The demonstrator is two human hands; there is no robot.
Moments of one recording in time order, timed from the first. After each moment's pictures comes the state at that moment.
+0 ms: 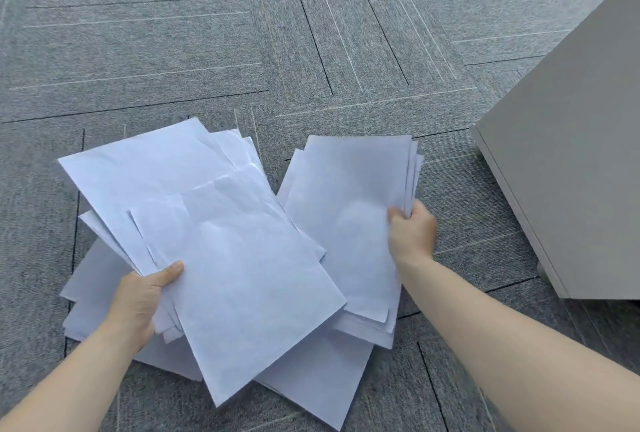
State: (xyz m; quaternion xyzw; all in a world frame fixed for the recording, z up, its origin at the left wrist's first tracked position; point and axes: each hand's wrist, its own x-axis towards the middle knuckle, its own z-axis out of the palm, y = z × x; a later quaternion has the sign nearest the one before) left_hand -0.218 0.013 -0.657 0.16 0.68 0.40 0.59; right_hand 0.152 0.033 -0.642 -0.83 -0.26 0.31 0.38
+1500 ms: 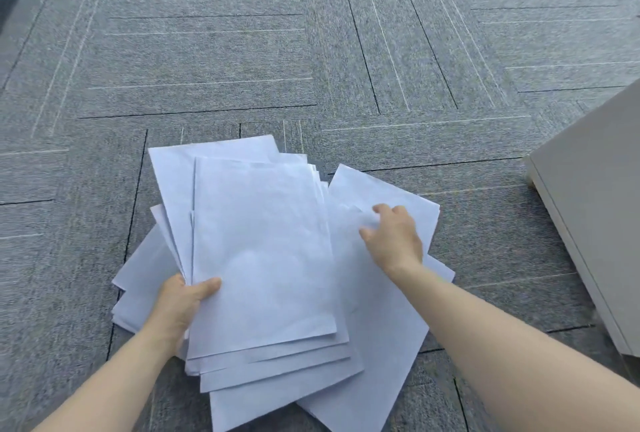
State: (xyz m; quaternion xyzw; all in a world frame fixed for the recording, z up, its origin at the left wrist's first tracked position) left_hand -0.229 0.002 -0.660 0.21 0.72 0.36 0.56; right_hand 0.085 0.076 -0.641 -0.80 -0.54 0.26 0.04
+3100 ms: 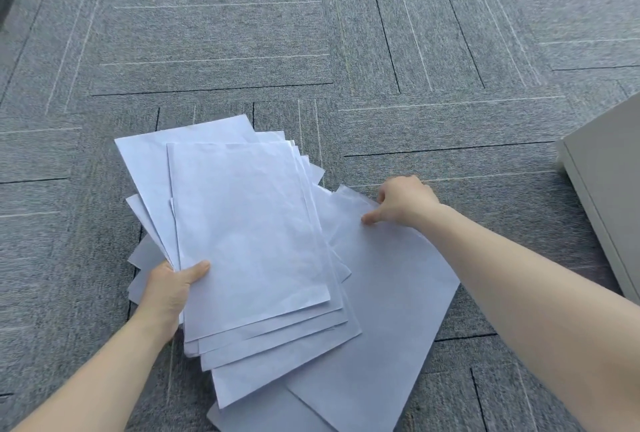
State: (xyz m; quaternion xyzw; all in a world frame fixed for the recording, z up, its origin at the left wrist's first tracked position) left_hand -0.257 -0.004 -0.661 0.17 0.73 0.38 0.54; right_hand 0.092 0.132 -0.634 -0.69 -0.66 0.26 -0.16
